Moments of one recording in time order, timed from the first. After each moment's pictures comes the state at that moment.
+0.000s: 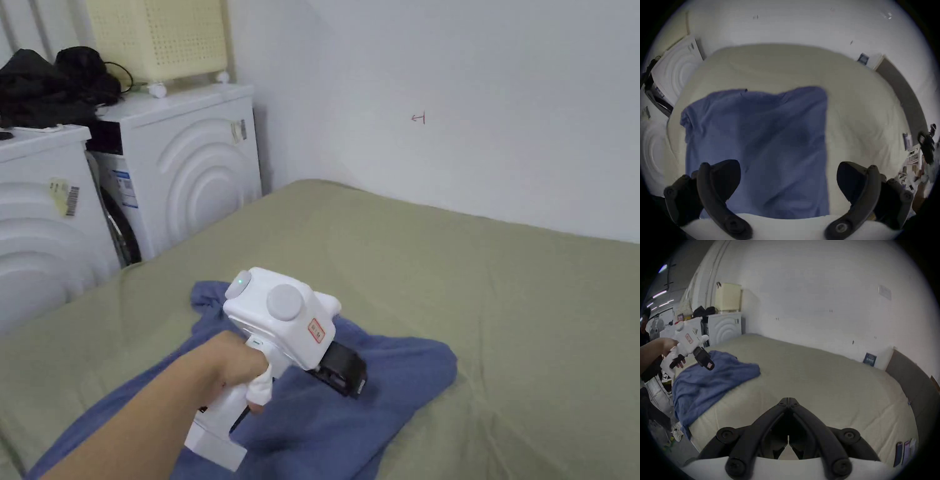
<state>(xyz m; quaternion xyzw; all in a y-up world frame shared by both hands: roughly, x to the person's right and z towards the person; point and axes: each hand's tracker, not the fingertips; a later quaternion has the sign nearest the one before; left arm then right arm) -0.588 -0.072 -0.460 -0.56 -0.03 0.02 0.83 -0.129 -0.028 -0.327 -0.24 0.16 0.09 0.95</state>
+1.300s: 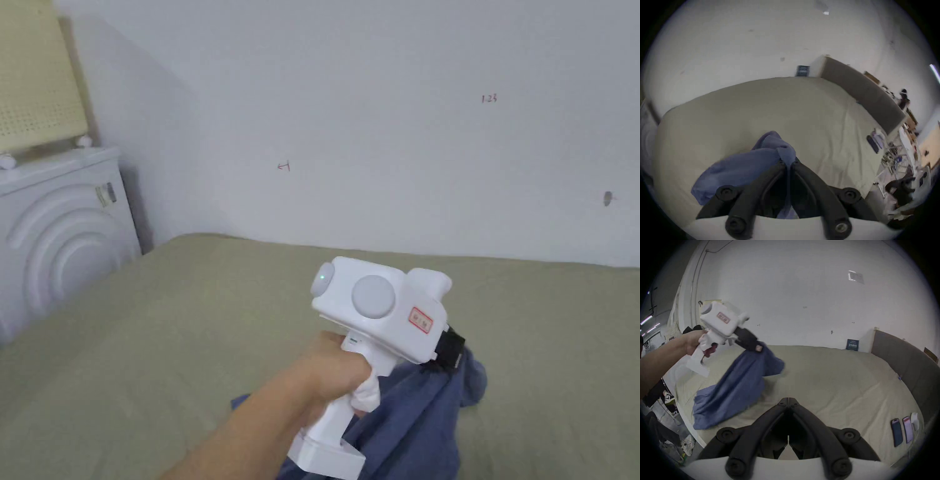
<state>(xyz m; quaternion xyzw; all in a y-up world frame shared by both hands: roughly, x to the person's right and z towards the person) -0.269 0.046 -0.537 -0.39 -0.29 -0.04 0.87 -0.018 0.006 -0.260 -0.21 0.10 0.01 0.97</state>
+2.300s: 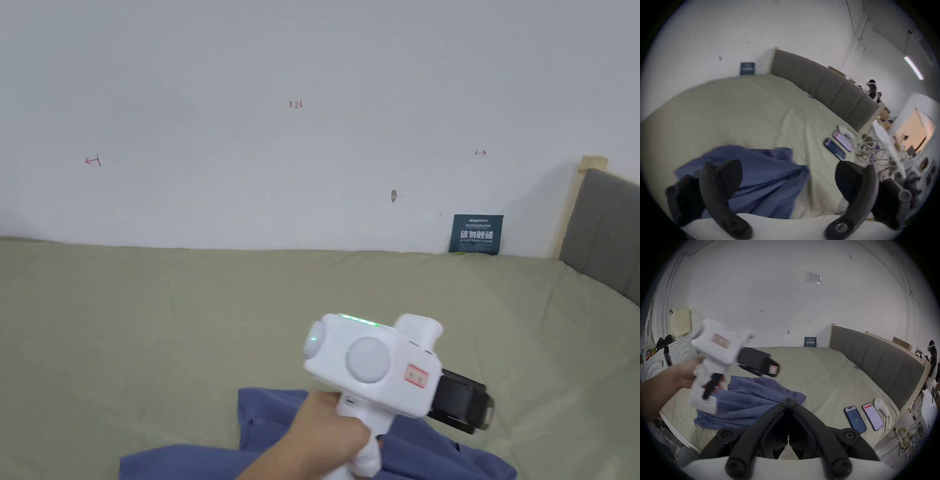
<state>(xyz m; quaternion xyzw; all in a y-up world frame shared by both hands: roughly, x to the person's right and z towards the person) -0.071 0.018 -0.468 -0.36 -0.39 -0.02 0.85 0.104 0.025 -0.205 -0.21 -0.06 -0.01 0.98</state>
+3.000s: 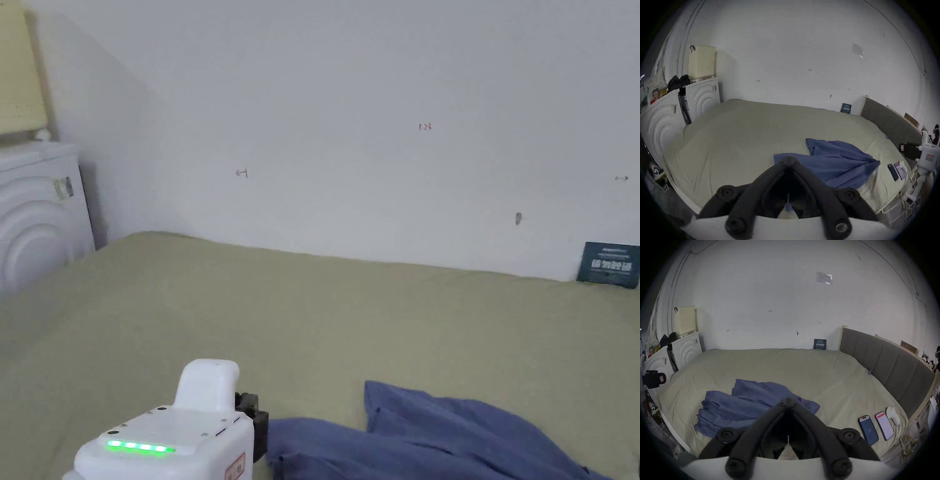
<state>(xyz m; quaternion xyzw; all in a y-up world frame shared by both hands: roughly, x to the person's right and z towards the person) -0.347 0.025 -0.238 -0.24 0.03 0.06 0.97 0.078 0.013 -0.257 -0.21 -0.02 0.00 0.98</state>
